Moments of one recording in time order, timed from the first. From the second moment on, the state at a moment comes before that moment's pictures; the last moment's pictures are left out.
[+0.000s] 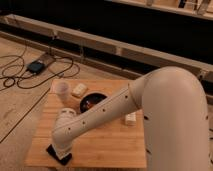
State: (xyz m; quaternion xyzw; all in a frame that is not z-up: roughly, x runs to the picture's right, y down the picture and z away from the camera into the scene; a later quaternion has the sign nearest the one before) arm -0.222 0.324 0.698 -0.27 0.33 0.86 0.28
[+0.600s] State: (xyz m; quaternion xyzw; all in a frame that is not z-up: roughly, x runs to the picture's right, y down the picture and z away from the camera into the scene) arm -0.222 0.324 0.698 -0.27 0.33 0.86 0.28
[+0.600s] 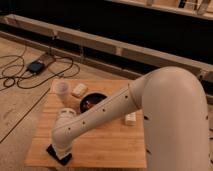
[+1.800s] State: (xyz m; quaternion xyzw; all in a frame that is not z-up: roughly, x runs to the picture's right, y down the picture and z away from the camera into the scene) arm -0.160 0.256 0.710 -0.21 0.33 0.88 0.28
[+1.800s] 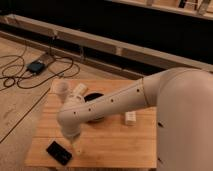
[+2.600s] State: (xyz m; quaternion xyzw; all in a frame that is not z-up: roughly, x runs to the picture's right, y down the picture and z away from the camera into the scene) arm -0.036 0.207 0.770 -0.14 0.35 0.89 0.24
